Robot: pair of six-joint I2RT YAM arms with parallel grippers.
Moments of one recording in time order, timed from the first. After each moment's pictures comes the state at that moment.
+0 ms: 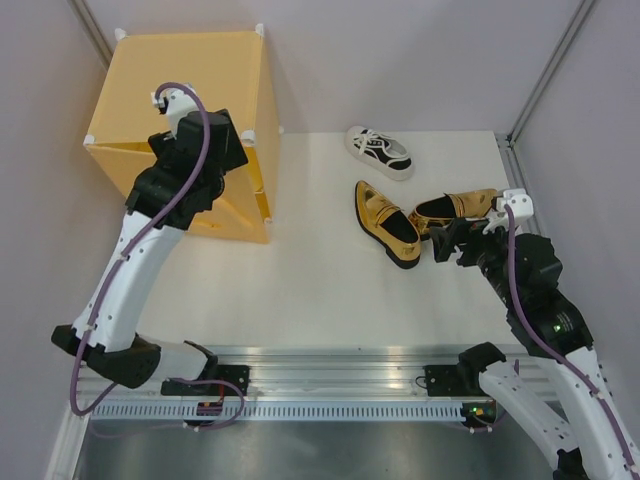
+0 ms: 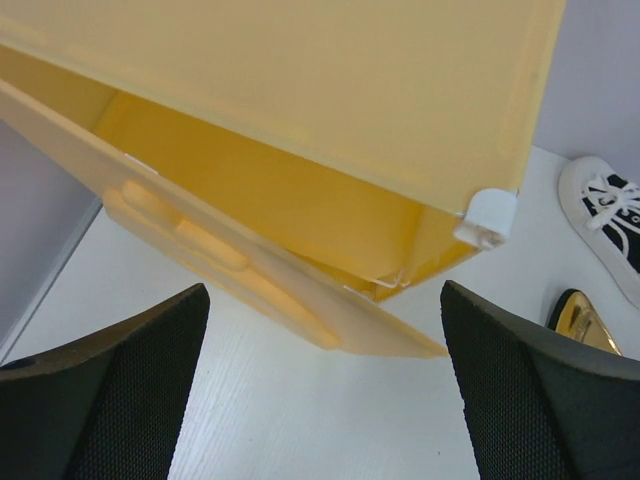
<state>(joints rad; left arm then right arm) -0.48 1.33 1.79 -0.95 -0.72 -0.49 0.38 0.59 0.94 -0.56 0.12 0.22</state>
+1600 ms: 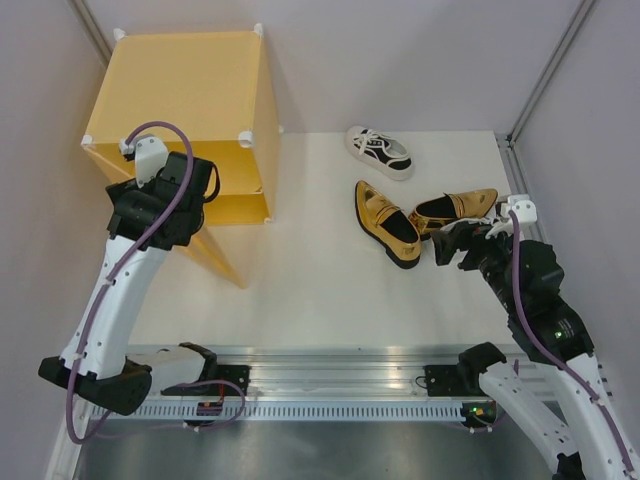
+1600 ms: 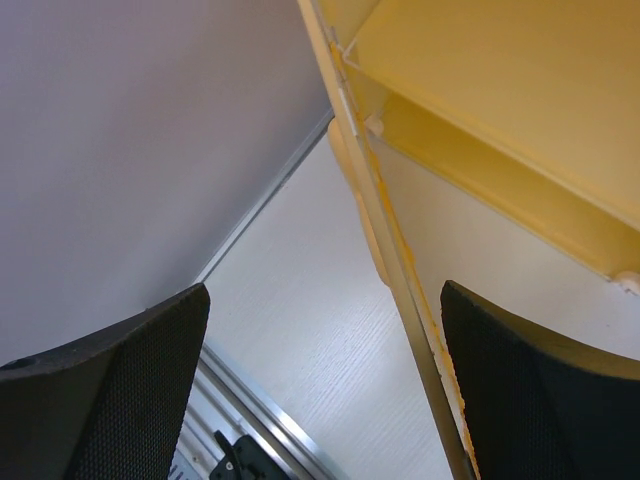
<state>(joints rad) -0.38 1.21 1.62 -1.32 -1.00 -0.59 0.38 0.54 0.90 -0.56 0.12 0.25</state>
